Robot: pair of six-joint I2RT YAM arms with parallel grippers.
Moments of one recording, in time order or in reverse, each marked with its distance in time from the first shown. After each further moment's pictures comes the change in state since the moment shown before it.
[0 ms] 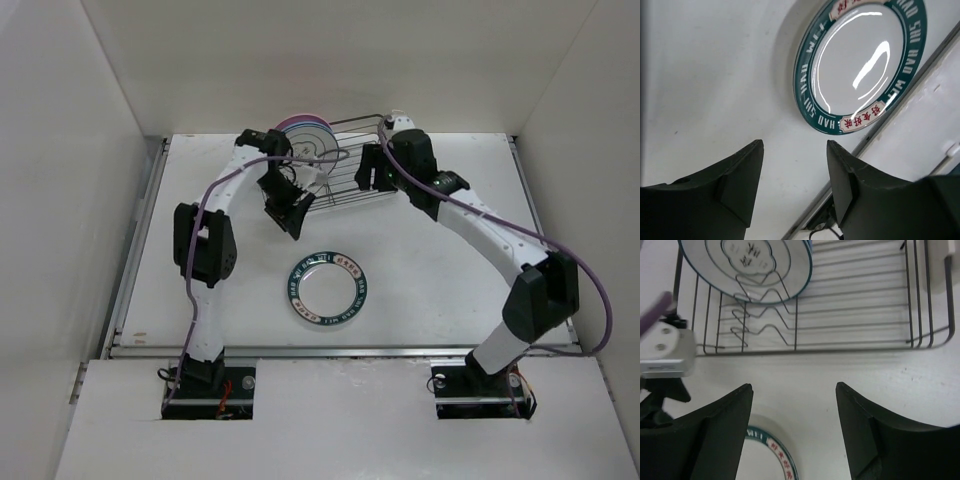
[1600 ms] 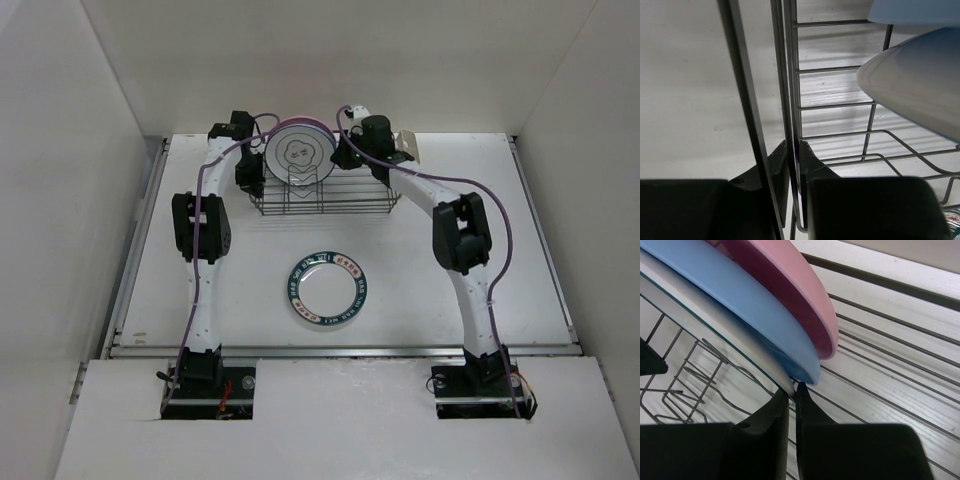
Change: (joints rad) left arm 0.229 0.302 0.346 0.296 -0.393 -0.699; right arm -0.089 0.769 0.612 0.238 -0.342 -0.128
